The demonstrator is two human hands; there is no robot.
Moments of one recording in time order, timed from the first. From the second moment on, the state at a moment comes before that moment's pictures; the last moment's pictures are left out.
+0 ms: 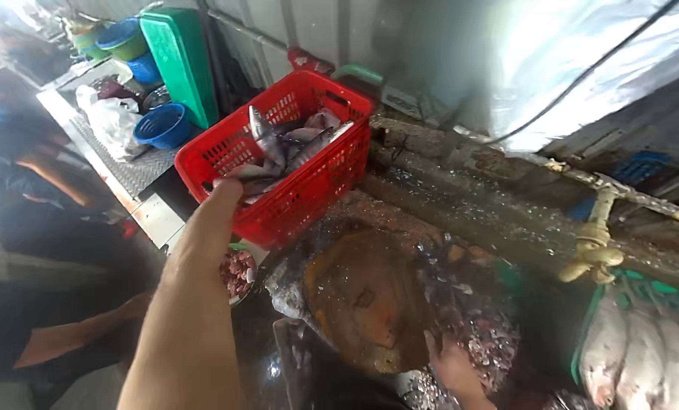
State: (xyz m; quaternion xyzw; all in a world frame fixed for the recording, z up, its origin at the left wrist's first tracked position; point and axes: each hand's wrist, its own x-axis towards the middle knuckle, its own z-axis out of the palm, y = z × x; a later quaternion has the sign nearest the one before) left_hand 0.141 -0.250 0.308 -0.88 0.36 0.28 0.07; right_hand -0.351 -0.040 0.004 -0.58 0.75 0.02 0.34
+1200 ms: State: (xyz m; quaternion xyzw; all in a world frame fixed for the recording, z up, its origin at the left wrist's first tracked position) left_hand -0.083 -0.092 -0.075 -0.64 0.72 0.25 -0.08; right_hand -0.296 0.046 0.007 -0.44 0.67 -0.11 0.58
